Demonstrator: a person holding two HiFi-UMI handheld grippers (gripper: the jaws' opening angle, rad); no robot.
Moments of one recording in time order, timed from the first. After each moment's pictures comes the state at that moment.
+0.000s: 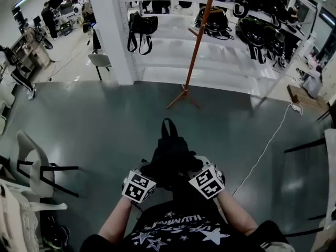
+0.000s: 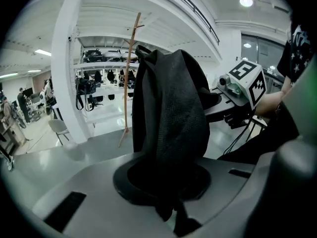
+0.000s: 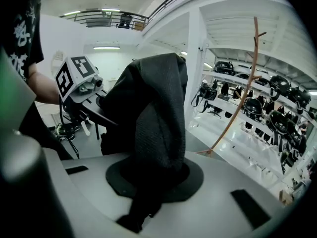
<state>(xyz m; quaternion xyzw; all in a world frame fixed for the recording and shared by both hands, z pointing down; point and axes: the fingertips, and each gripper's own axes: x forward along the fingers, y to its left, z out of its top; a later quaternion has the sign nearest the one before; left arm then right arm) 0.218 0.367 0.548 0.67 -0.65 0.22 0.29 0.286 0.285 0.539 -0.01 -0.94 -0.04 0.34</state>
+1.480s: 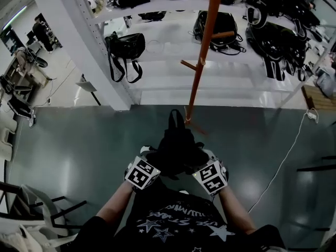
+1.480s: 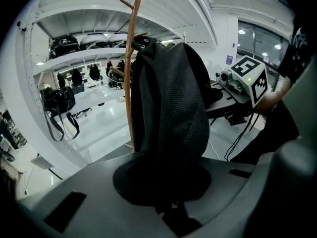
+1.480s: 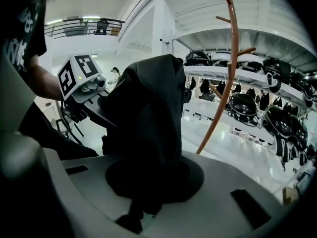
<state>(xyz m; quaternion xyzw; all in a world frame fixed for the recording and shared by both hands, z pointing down) -0.045 -0.027 0.565 0.70 -0.59 0.30 0.28 0.033 -0.099 0.555 0.06 -0.95 0.00 0.30</state>
